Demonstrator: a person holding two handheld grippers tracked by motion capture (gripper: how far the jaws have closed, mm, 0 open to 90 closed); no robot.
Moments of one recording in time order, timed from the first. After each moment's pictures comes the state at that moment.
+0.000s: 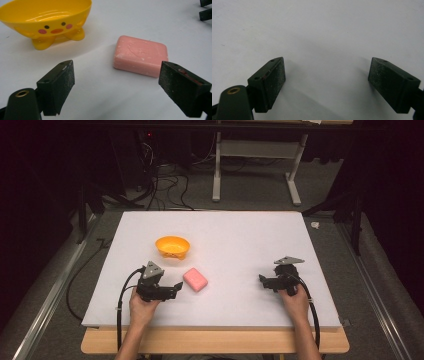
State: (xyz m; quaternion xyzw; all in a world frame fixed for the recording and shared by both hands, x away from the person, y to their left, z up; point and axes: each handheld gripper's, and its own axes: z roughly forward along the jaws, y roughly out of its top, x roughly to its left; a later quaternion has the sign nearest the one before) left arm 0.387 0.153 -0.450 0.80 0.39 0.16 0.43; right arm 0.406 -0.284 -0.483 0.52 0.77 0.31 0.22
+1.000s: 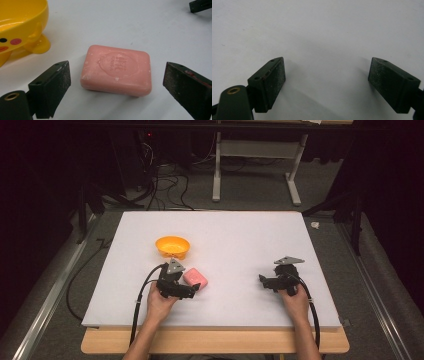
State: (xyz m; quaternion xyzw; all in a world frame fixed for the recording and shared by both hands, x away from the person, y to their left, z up) left arm 0.404 0.100 -0.456 0.83 0.36 0.13 0.40; right arm 0.406 -0.284 -0.483 0.52 0.77 0.31 0.22
